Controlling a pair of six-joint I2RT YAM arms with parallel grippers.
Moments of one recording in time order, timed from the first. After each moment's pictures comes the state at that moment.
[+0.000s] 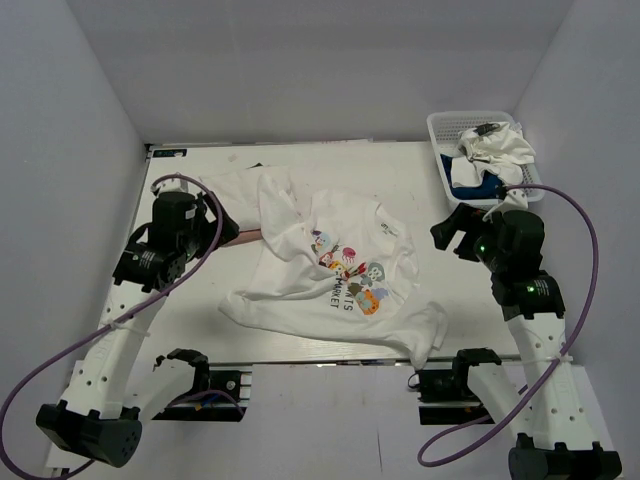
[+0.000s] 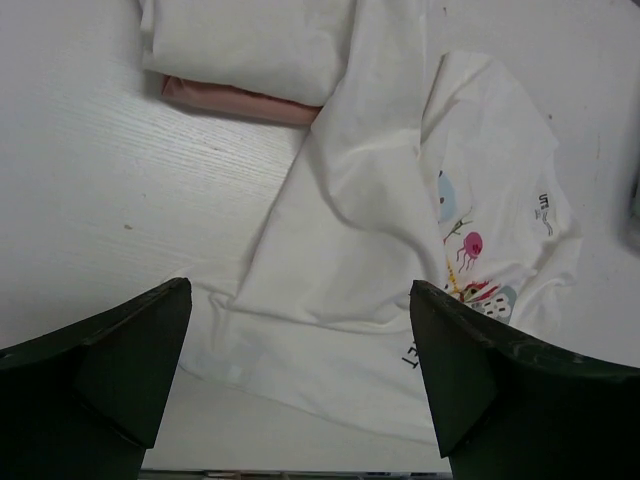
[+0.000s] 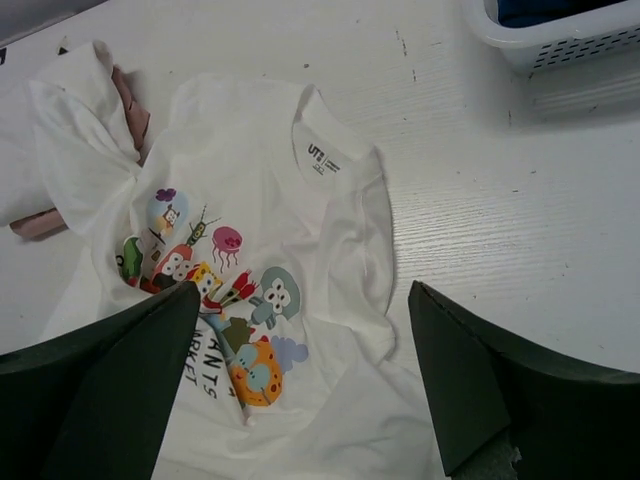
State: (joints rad) left arm -0.26 0.94 1.10 -0.81 -0.16 -0.64; right arm 0.07 0.74 0.87 -0.57 -0.16 0.36
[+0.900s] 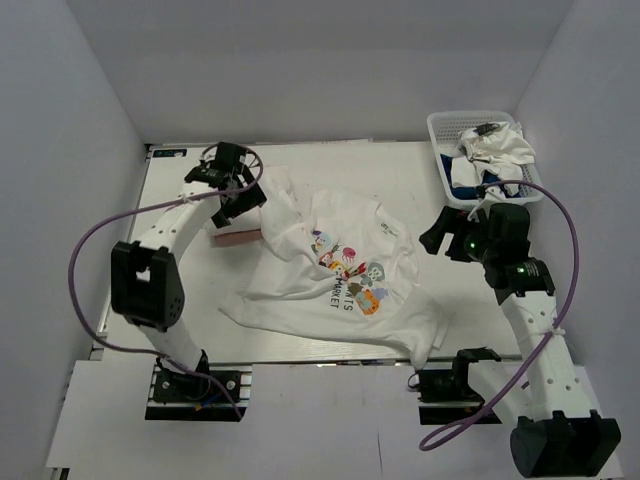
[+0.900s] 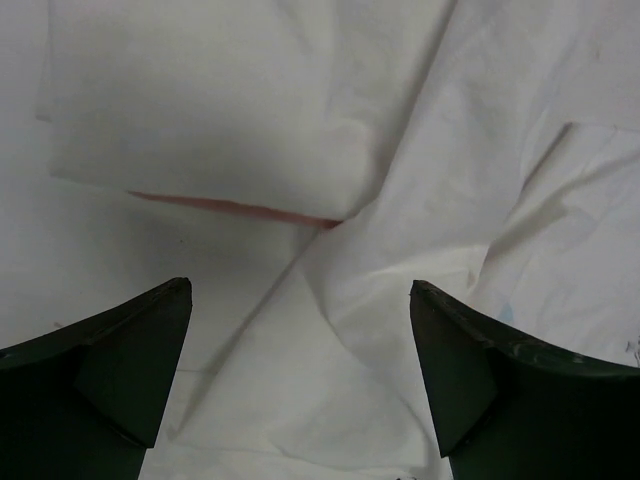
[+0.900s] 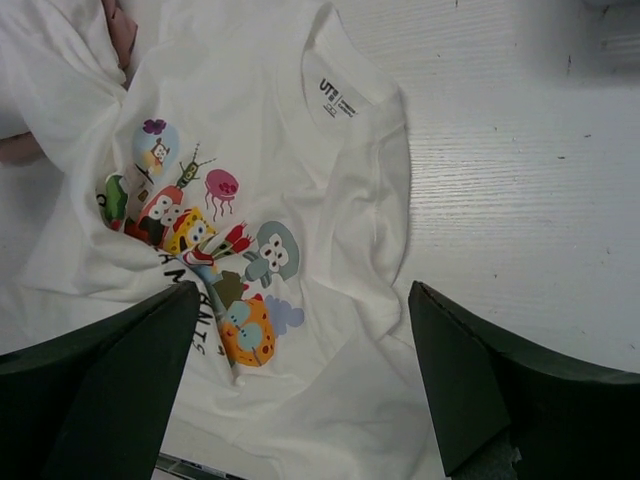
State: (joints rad) left arm -0.26 1.66 1.40 -0.75 -0.21 -0.72; right arm 0.07 0.84 0.85 -0.58 -0.27 0.29
